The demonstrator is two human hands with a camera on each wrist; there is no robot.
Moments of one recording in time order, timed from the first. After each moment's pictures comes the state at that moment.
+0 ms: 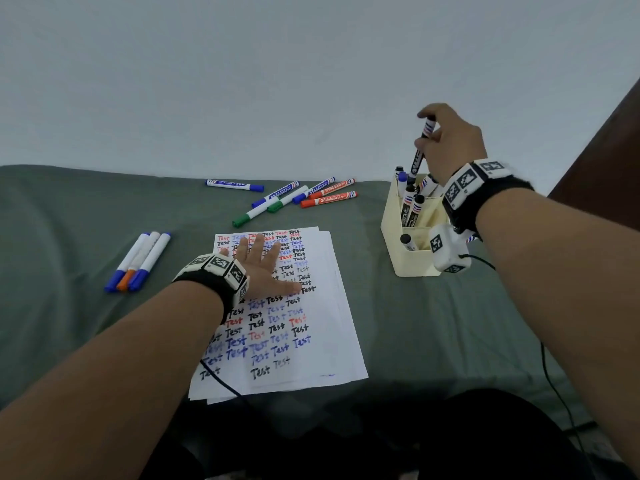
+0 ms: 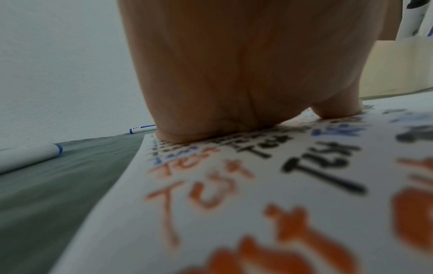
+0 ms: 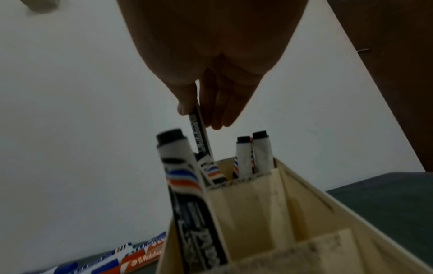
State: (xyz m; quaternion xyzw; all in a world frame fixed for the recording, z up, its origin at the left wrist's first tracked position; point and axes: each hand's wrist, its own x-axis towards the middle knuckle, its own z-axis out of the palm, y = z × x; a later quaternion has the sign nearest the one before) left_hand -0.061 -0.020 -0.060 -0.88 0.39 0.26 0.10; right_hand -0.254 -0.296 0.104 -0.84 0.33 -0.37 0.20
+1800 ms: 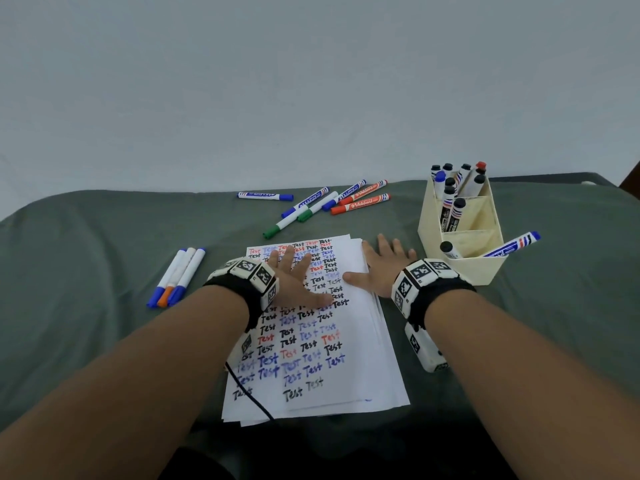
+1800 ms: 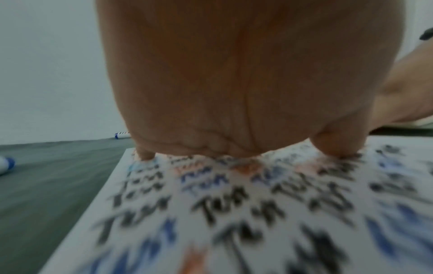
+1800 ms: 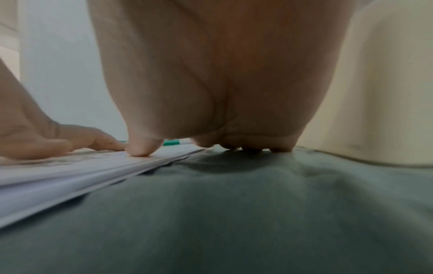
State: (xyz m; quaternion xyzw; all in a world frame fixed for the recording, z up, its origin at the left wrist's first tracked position) left_hand -0.062 -0.027 -0.035 -0.87 0.37 0.28 0.16; right_hand -0.199 -0.195 -0.054 -0.93 0.32 0.15 0.10
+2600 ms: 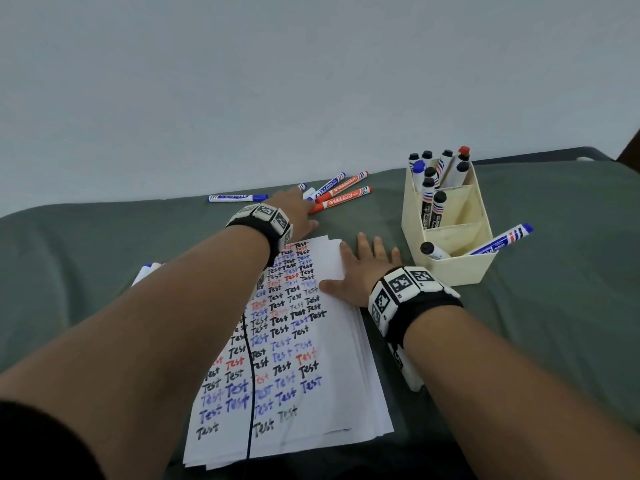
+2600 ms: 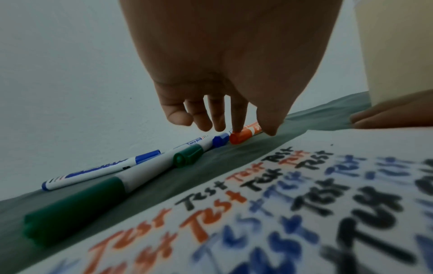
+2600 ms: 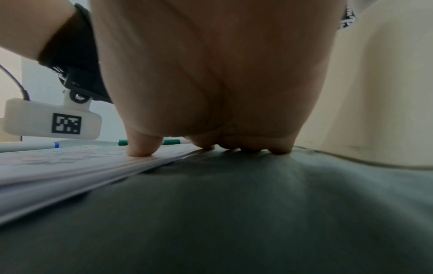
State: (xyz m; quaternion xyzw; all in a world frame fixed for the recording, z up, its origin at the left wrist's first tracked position) left_hand 0.000 -0.159 -0.016 -0.86 0.49 0.00 0.15; right_hand -0.203 -0.192 -0.046 -0.92 0.31 0.18 0.15
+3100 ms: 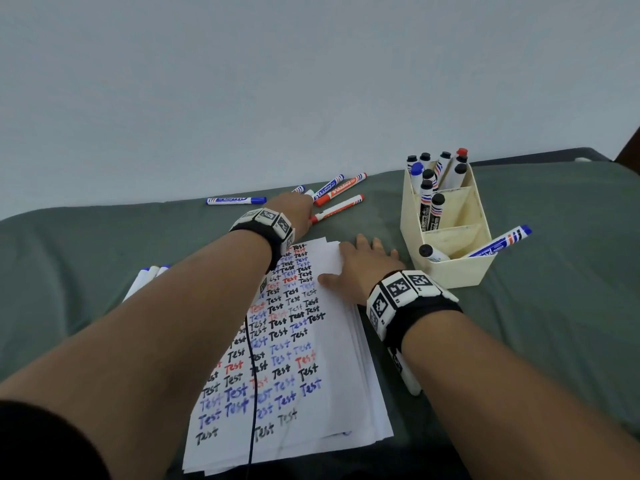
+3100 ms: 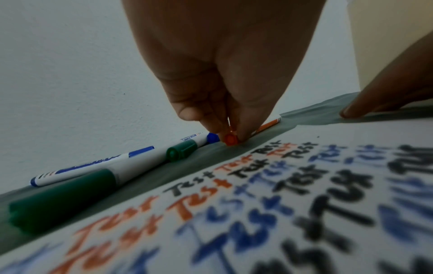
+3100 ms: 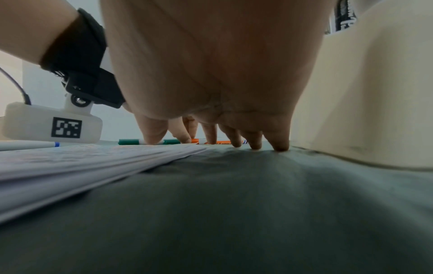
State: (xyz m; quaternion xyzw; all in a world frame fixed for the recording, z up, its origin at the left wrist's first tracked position) left_hand -0.003 -0.167 -0.013 -0.87 0.49 -0.01 0.10; right_hand -0.200 -0.191 -0.034 -0.92 0.32 0.12 0.17
